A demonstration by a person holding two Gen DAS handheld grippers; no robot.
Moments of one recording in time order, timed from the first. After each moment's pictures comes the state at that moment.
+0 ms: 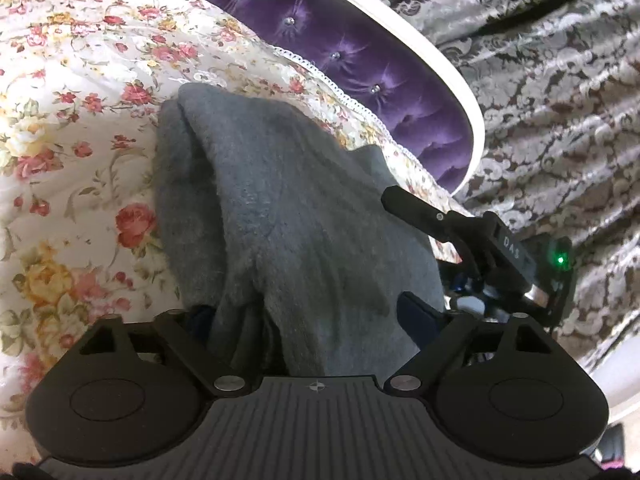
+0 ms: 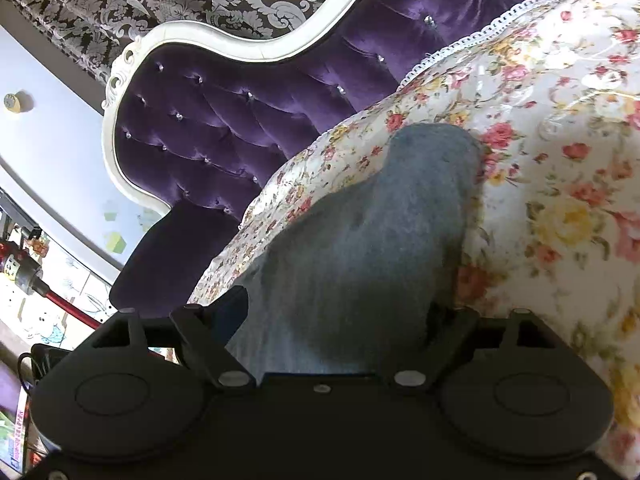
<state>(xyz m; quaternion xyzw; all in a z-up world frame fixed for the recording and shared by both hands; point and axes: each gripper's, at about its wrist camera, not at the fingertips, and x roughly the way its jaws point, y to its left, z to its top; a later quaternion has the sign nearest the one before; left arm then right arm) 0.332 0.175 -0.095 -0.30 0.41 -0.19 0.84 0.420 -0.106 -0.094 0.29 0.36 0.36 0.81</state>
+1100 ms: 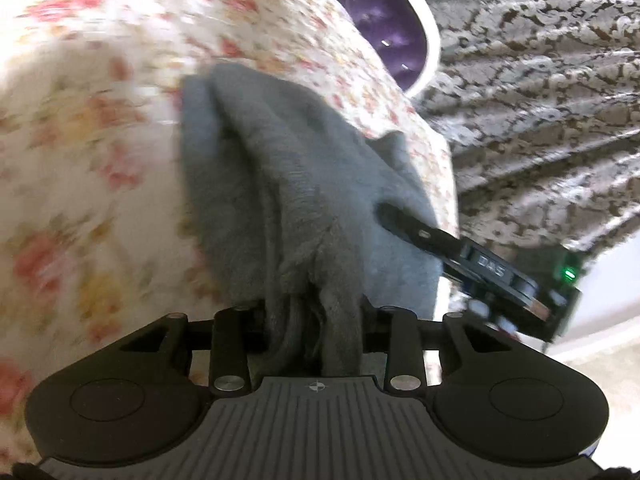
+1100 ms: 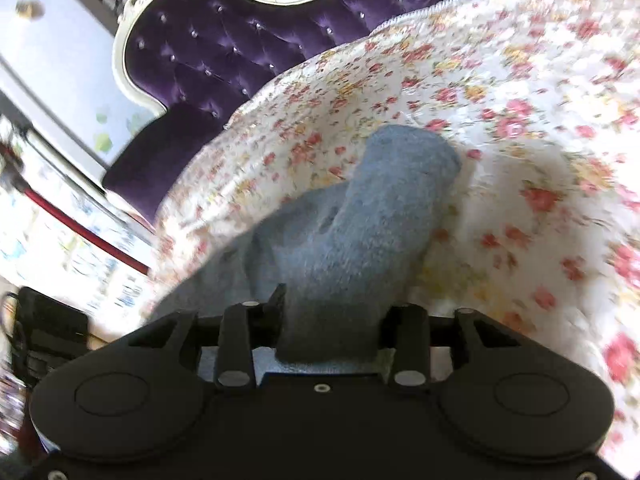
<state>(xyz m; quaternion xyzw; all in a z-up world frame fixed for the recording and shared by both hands) 0.100 0.122 -0.071 -0.36 0.48 -0.22 0.77 0.148 -0.140 -0.051 0.17 0.40 0.26 0.86</state>
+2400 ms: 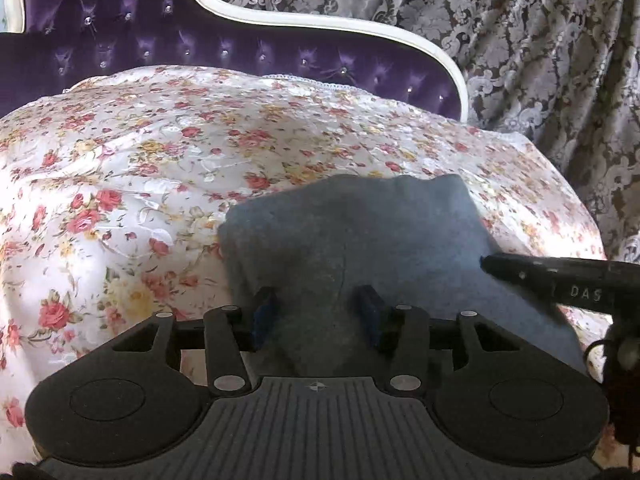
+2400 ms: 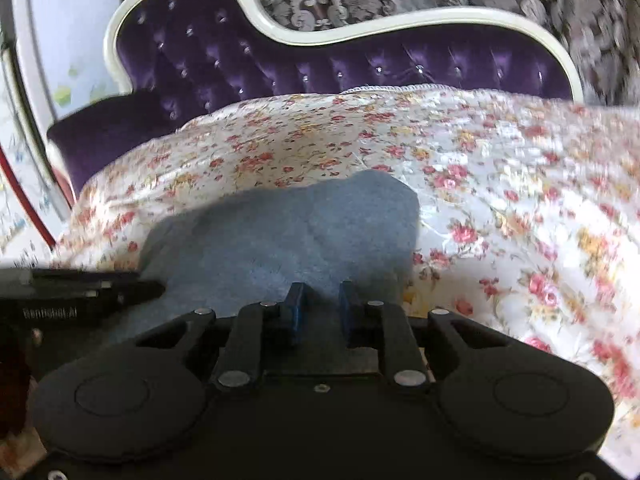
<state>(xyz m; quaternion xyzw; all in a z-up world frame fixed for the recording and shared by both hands) 0.091 0.074 -0.058 -0.07 0.34 -0.10 0.93 0.111 -0.121 -0.069 0.04 0.31 0.18 0.93</state>
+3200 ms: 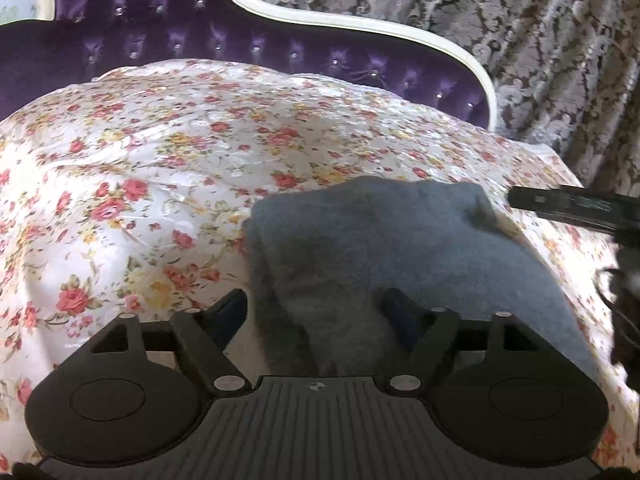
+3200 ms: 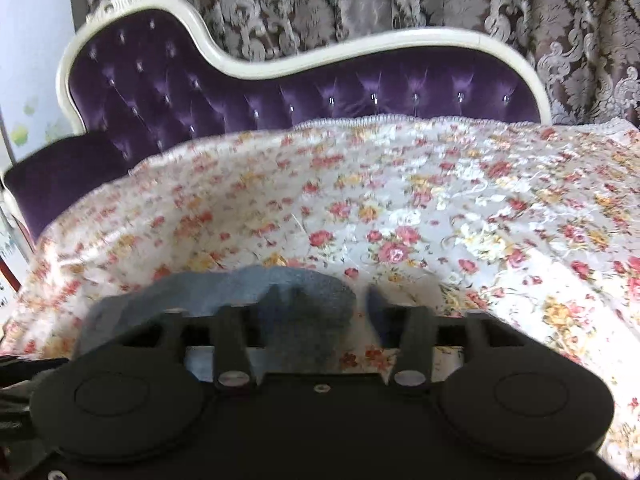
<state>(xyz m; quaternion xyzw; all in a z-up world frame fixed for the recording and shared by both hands) 0.094 0.075 -0.053 -0.09 0.35 -0.05 0.93 0.145 -0.144 -0.038 0.05 0.27 0.13 0.95</state>
